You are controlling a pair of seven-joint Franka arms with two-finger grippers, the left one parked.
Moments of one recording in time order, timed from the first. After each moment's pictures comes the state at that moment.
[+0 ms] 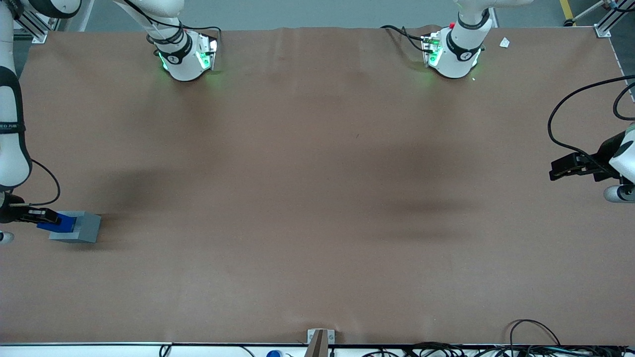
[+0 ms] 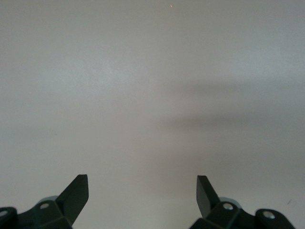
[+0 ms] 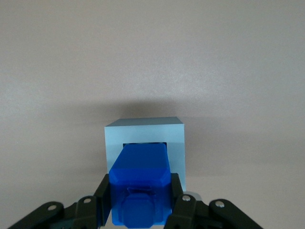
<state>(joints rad) -0.36 0.60 -0.04 -1.54 0.06 2.16 -0.39</state>
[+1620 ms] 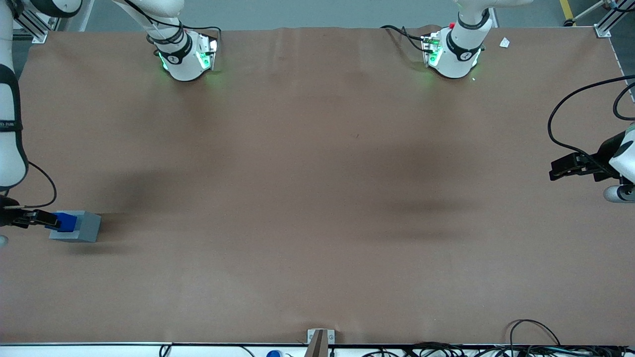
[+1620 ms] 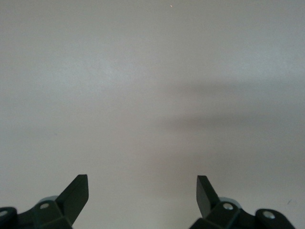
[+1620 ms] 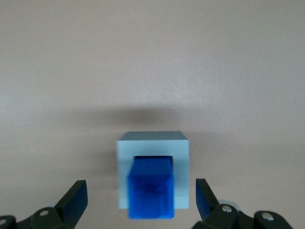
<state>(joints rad) -0.34 0.55 -0.02 -1.50 0.06 2.13 -0.39</state>
